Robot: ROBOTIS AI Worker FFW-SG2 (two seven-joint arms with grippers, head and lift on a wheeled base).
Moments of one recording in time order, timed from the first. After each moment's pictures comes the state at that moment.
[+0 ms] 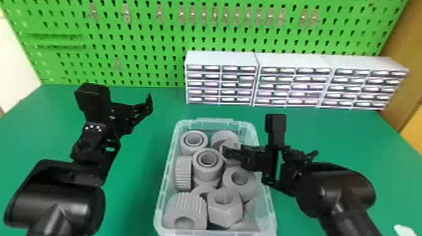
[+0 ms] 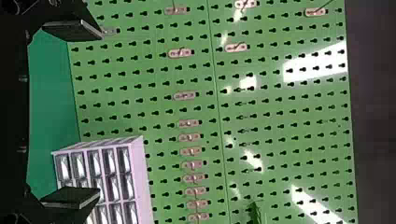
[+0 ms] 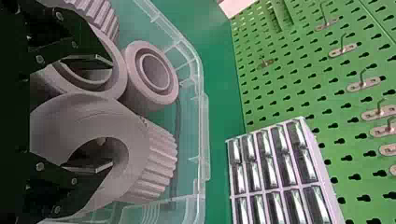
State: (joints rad) left arm -0.10 0.16 -0.07 -1.74 0.05 0.13 -0.02; right arm -0.25 -0.12 0.22 -1.51 -0.43 0.72 0.20
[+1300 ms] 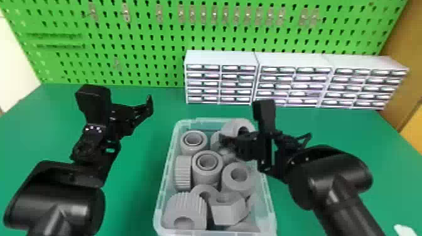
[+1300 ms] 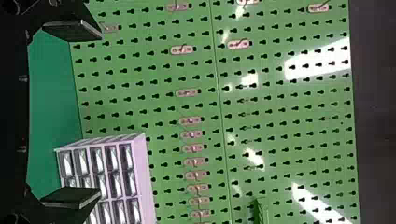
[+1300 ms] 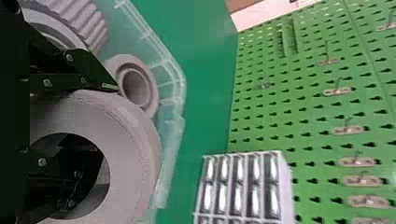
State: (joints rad) left arm -0.09 0.16 -0.07 -1.74 0.05 0.13 -0.03; right arm -0.30 -0.13 0.29 -1.59 -0.28 0.71 0.25
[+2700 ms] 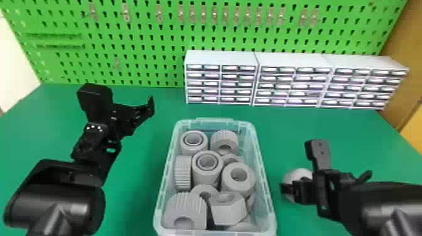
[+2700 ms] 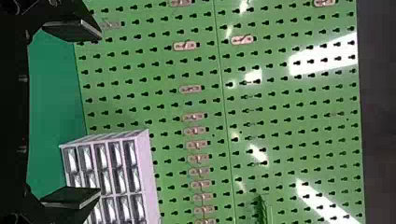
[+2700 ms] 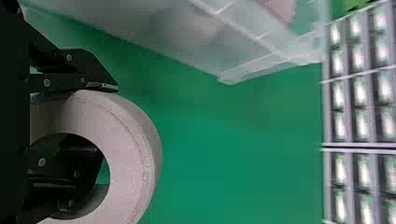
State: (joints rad) left arm -0.09 0.16 -0.08 -1.74 0.05 0.16 -0.04; right arm -0.09 -0.13 0.00 -1.78 -0.05 1.19 0.25
